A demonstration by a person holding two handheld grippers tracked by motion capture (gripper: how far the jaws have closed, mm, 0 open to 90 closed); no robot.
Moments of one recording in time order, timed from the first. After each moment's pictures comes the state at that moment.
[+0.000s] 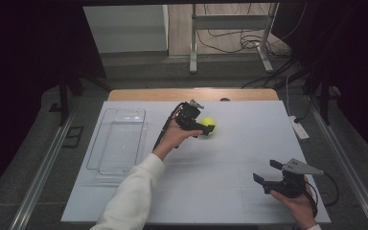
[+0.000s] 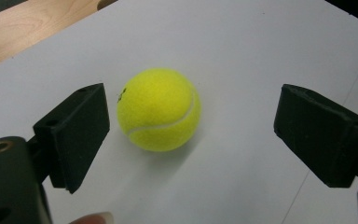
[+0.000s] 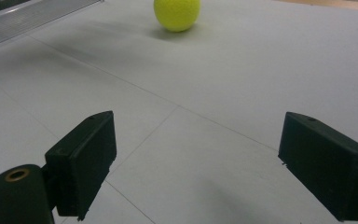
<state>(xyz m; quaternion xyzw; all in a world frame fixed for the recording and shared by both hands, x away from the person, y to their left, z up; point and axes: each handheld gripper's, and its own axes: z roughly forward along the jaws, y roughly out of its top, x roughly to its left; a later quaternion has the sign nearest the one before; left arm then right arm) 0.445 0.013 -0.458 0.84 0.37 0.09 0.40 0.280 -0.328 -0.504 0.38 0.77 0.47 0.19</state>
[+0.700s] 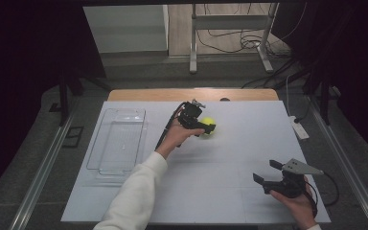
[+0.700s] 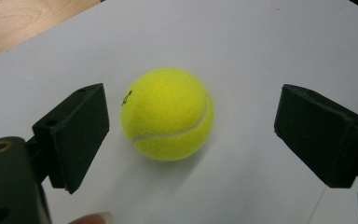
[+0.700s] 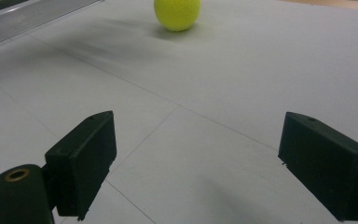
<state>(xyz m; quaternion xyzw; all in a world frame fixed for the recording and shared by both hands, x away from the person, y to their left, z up) 0.459 0.008 -0.468 0.84 0.38 0.09 0.38 0.280 -0.328 -0.505 0.38 0.77 0.47 0.19</state>
